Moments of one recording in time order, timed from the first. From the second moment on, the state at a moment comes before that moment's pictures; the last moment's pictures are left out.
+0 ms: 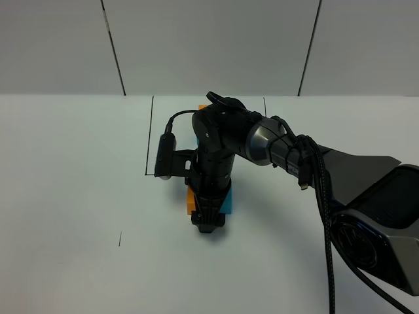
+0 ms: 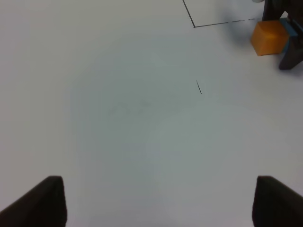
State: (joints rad) left arm 0.01 0.00 -0.51 -0.17 1.08 0.19; right arm 0.66 2.46 -2.02 0.01 1.04 -0.89
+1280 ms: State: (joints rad) left arm 0.01 0.00 -0.51 -0.17 1.08 0.19; right arm 0.66 2.46 -2.02 -0.03 1.00 -0.55
